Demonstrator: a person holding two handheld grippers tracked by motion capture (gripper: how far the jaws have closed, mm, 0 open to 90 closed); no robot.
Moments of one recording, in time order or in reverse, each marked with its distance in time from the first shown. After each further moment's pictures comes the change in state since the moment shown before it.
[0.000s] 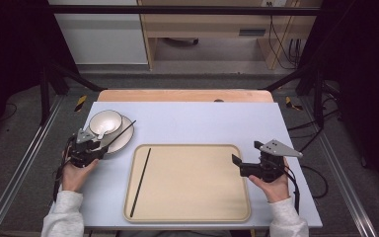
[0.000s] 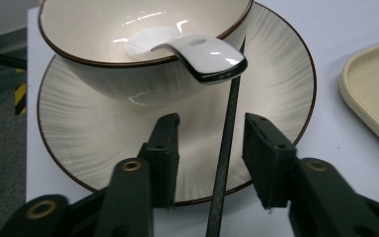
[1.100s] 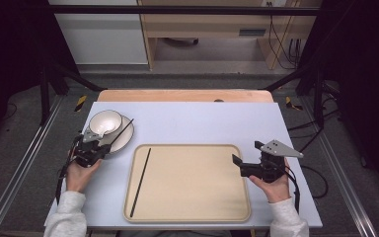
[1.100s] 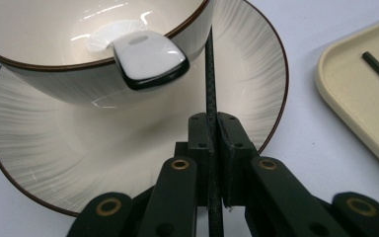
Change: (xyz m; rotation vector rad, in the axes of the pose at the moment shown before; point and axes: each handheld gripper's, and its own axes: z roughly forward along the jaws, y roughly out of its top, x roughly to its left) left arm -0.012 0.003 0.003 0.019 -0.062 0.003; right arm 0.000 0.000 -0.002 -0.003 -0.003 -0.002
